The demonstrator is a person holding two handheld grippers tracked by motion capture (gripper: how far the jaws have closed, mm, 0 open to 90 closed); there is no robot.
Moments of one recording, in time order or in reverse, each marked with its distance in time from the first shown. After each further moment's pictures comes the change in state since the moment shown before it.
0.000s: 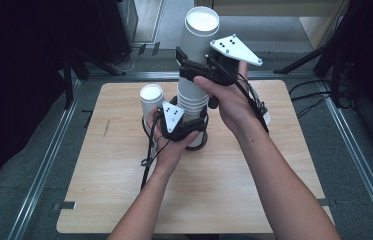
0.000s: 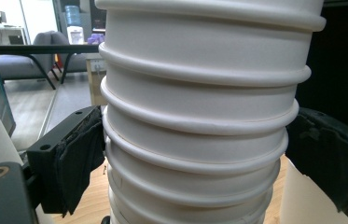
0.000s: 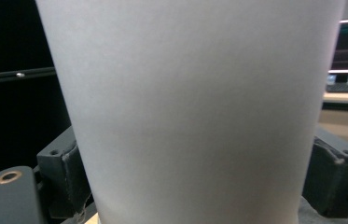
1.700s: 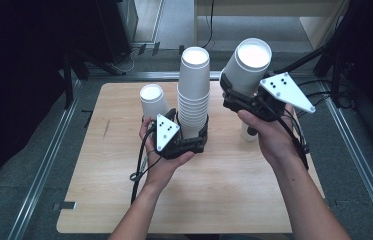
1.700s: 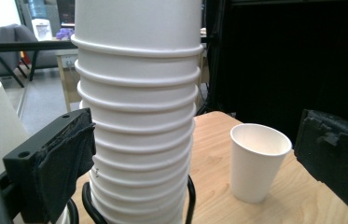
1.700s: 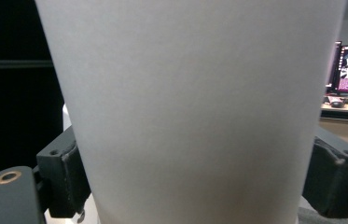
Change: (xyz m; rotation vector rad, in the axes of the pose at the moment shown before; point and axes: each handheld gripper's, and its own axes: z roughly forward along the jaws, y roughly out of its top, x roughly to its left) left arm -0.014 0.016 -0.062 0.040 -0.124 0.015; right arm -0.042 -0.027 -0.095 -0.049 -0.128 -0.078
